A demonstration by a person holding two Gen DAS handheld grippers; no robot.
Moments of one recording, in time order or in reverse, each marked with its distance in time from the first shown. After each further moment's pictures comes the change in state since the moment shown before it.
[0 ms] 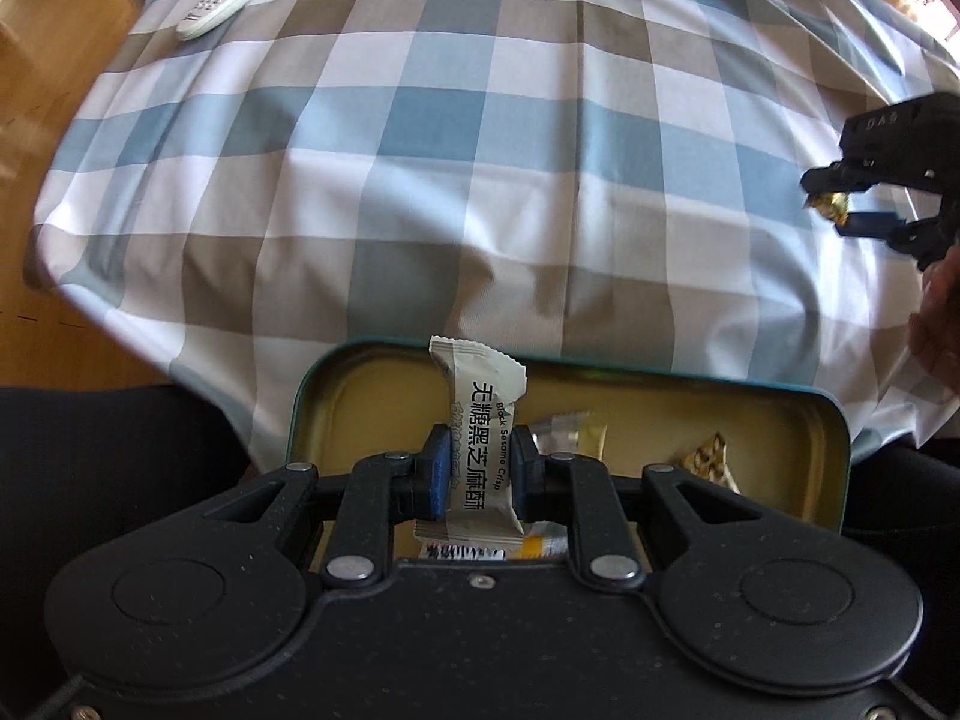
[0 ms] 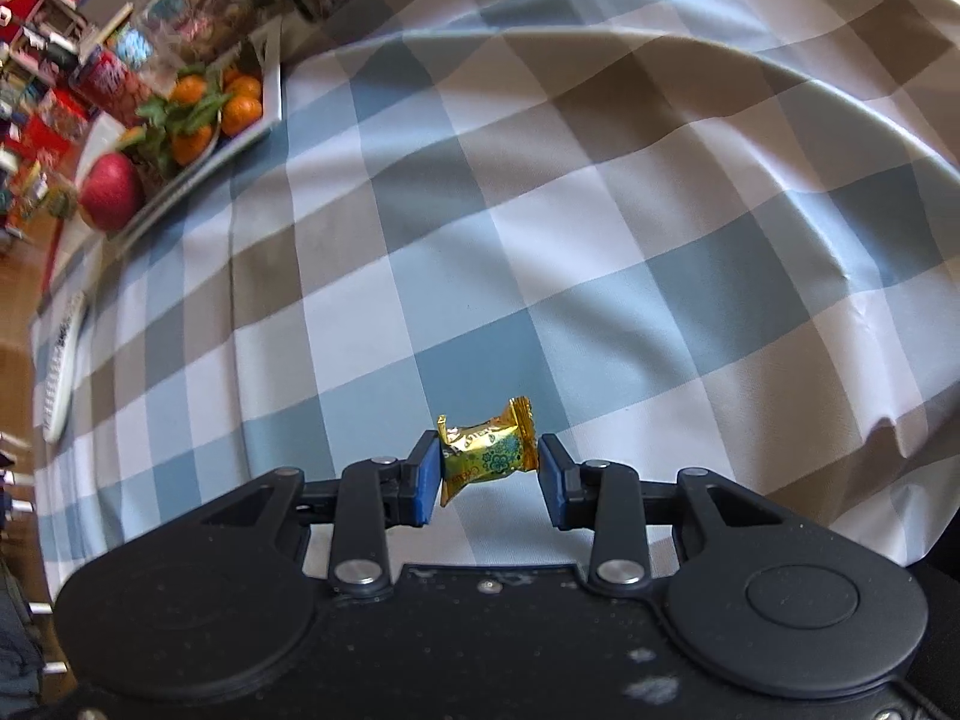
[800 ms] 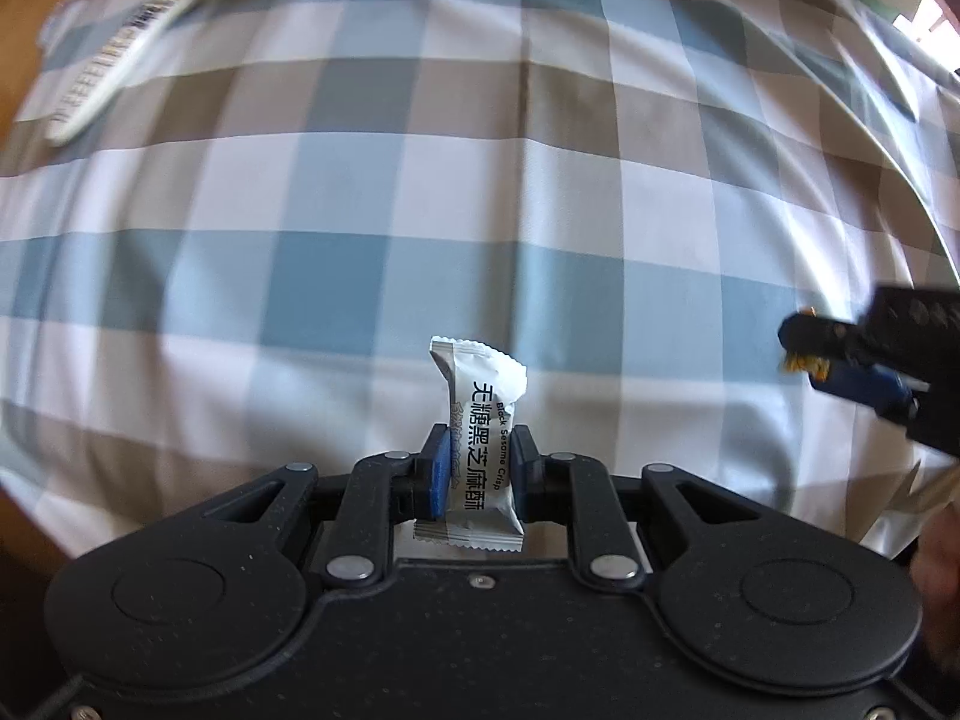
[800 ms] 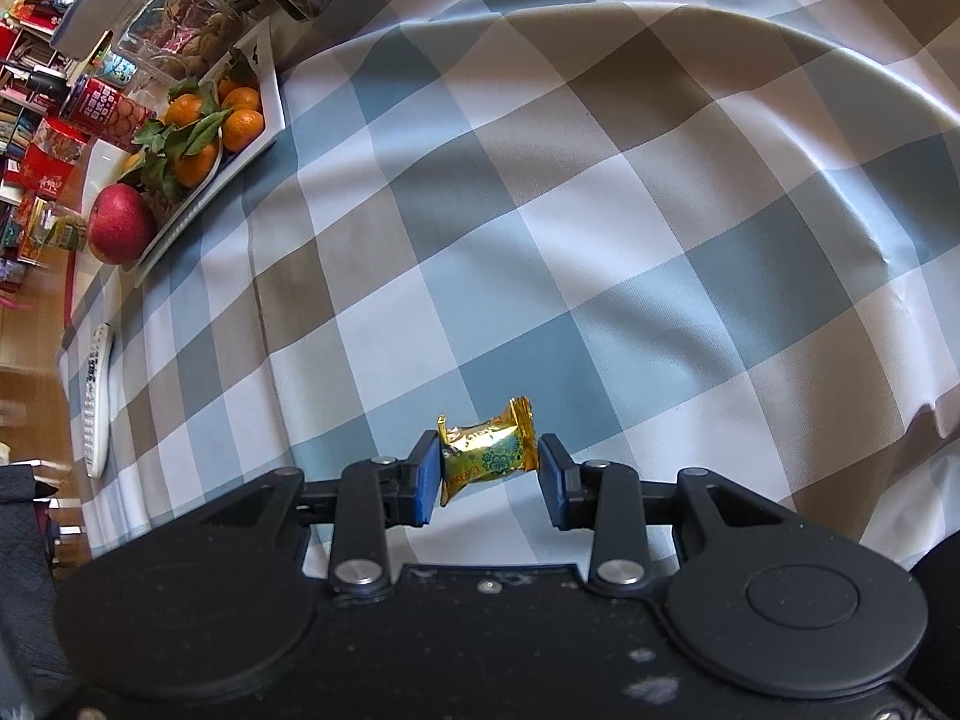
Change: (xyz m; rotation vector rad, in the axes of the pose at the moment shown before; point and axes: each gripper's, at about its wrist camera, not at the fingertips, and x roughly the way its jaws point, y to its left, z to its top) left arm 0.041 -0.028 0.115 0.036 0.037 -0.067; right arm 0.014 0.013 0.027 0.079 0.111 0.043
